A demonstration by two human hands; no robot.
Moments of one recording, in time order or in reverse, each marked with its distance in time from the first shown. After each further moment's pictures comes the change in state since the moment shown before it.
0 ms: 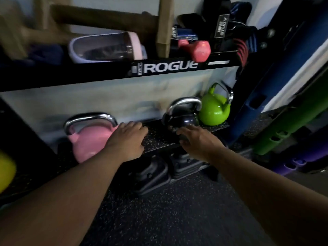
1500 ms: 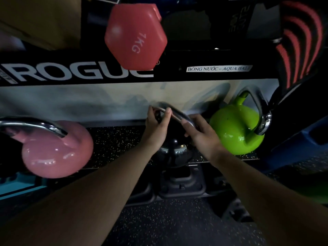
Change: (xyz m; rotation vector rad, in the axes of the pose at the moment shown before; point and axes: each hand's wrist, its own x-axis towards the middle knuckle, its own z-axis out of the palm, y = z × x) left_hand 0.293 0.104 0.094 -1.310 0.301 -0.807; right_hand 0.180 0.212 0.052 1.030 -0.073 0.253
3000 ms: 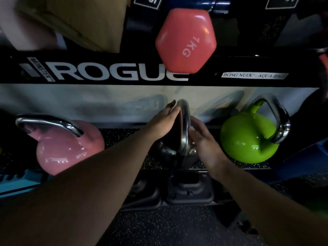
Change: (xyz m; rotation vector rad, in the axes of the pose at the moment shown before) left_hand 0.031 0.014 -0.046 0.338 -0.225 0.081; right_hand -0.011 -0.021 0.039 0.268 -0.113 0.016
